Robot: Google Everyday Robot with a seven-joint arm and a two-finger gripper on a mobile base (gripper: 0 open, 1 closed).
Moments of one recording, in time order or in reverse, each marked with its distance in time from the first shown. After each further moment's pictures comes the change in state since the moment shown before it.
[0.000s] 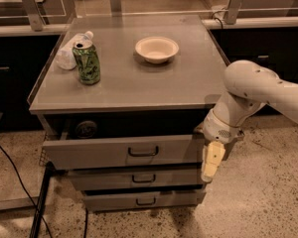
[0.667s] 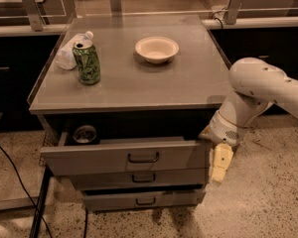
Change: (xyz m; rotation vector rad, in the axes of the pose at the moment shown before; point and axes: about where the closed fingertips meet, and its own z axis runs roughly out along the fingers) arm 0.009 0.029 -0.013 -0.068 0.022 0.027
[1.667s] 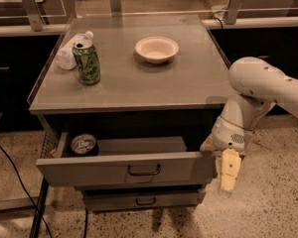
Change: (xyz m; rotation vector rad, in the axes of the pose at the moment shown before) arm 0.003 0.053 -0.004 -0.190 0.028 0.015
